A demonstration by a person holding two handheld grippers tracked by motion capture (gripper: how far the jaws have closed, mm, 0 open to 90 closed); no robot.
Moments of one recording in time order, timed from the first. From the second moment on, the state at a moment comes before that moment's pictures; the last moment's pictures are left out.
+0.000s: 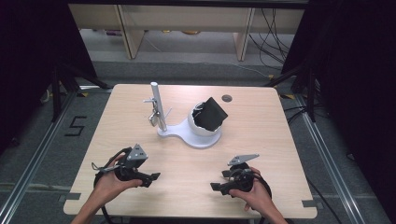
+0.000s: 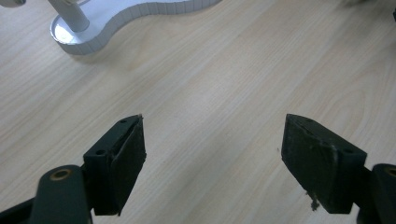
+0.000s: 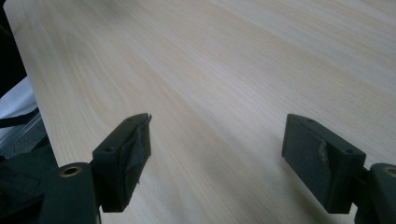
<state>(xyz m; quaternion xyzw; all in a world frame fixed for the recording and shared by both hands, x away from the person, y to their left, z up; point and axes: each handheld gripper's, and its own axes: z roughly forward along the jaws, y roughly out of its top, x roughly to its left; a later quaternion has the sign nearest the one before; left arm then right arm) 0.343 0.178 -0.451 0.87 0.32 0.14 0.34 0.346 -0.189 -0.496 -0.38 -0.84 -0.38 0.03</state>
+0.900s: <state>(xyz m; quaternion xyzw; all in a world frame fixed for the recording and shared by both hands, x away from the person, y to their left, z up) 0.308 0.183 -0.489 0.87 0.33 0.14 0.34 0.344 -0.187 -0.496 -0.39 -0.84 -0.38 0.02</state>
